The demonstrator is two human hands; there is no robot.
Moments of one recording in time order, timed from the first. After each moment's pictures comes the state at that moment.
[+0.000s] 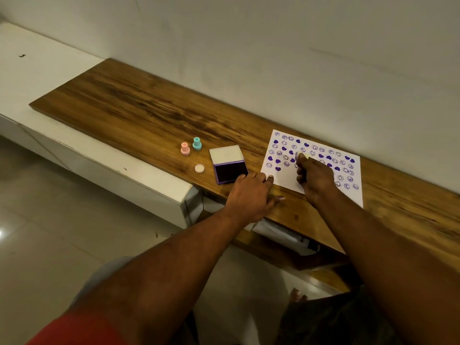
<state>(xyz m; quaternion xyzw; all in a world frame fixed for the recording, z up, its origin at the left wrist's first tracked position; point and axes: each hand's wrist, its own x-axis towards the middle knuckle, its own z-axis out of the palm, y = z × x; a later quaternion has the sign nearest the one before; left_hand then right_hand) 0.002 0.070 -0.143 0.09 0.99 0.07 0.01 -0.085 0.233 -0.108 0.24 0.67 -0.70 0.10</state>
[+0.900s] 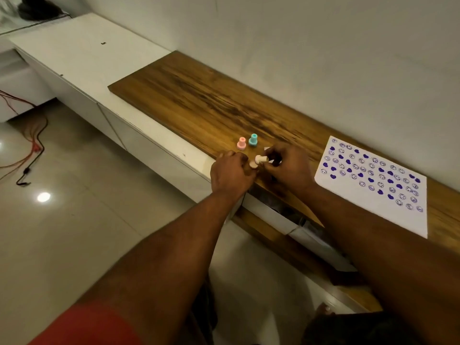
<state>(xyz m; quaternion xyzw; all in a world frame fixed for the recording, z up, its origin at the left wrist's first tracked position) 0.043 -0.085 -0.143 -0.24 0.93 0.25 -0.13 -0.044 0.063 -0.104 -0.30 0.90 -0.32 0.03</state>
